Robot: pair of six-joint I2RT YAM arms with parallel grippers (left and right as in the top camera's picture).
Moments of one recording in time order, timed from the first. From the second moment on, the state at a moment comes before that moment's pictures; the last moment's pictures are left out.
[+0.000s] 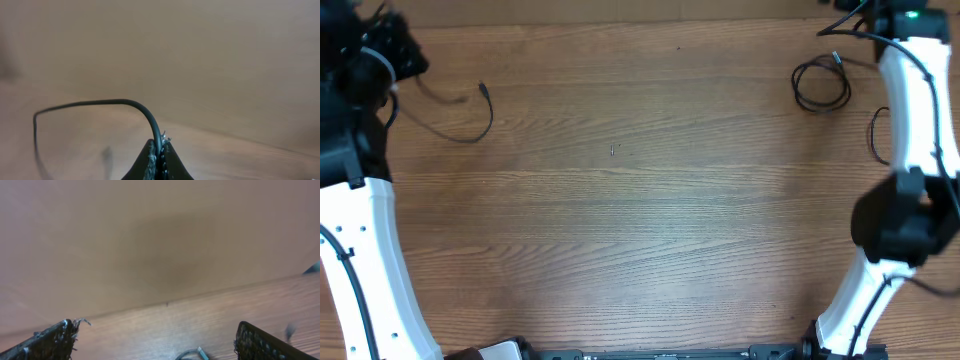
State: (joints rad) left arm 0.28 1.46 1.75 -0.60 0.32 -0.22; right arm -0.15 2.11 2.19 -0.57 -0.02 0.10
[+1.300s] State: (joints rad) left arm -0.50 1.46 1.83 -0.36 0.64 -0.03; right arm -0.28 1.74 2.22 -1.07 0.09 0.32
